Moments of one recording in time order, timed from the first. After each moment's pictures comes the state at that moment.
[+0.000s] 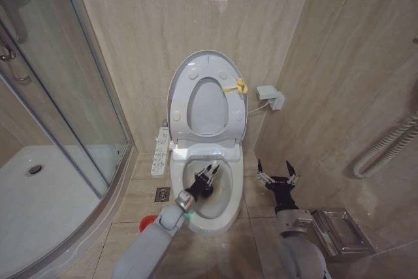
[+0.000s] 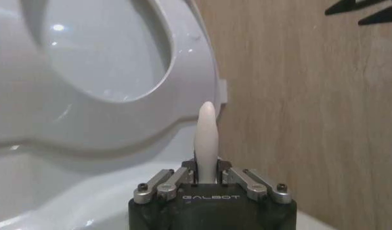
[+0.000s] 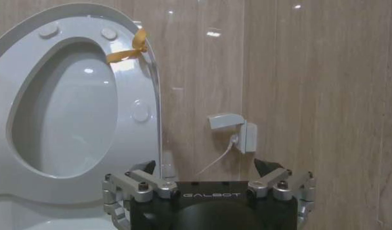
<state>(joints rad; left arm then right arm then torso) 0.77 -1.34 0.12 -1.11 -0.20 -0.51 0.18 -1.42 1.44 0.53 2.01 0.10 0.09 0.19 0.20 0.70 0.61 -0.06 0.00</state>
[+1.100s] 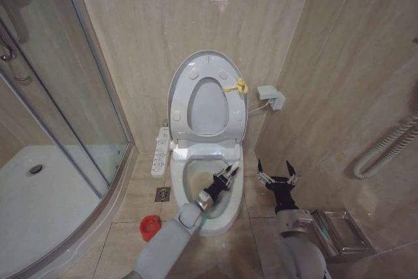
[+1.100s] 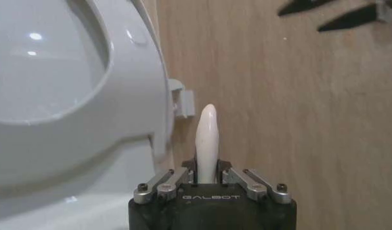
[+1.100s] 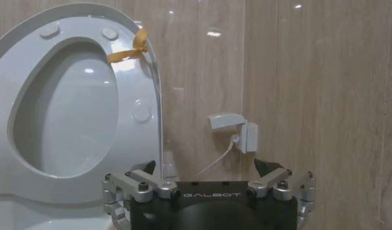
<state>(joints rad) 0.65 -1.48 0.22 -1.01 -0.16 -0.53 0.17 -1.42 1.44 0.53 2.01 0.10 0.09 0.19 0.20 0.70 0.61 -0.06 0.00</state>
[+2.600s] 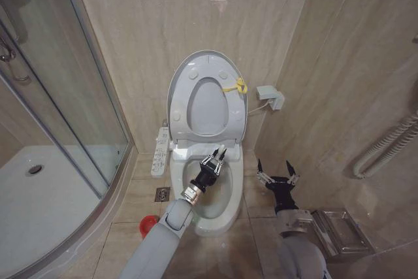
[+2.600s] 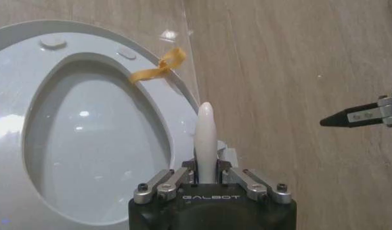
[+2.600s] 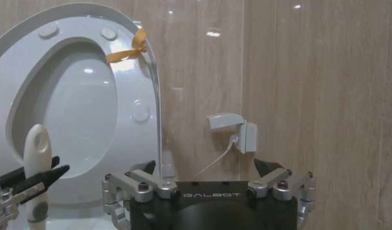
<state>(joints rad) 0.84 -1.42 0.03 -1.38 -0.04 -0.51 0.10 -1.42 1.44 0.53 2.01 0.10 0.09 0.19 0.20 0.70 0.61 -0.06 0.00</state>
